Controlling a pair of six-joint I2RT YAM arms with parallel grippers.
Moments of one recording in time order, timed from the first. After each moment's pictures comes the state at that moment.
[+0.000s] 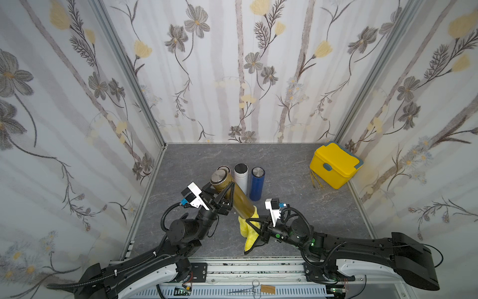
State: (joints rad) left arm -0.97 0.76 0.37 1.04 -0.28 -0.28; right arm 1.23 1.07 0.35 0.75 -0.02 0.66
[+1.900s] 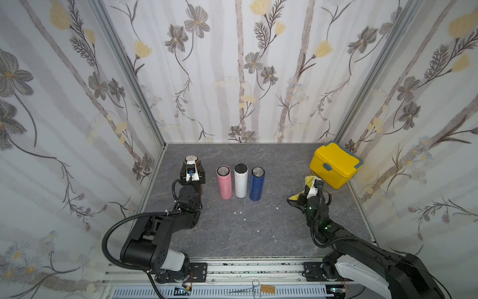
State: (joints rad) left arm -0.23 1.56 0.44 1.36 -0.37 0.21; right arm 0.55 1.04 0.27 0.50 0.66 0.25
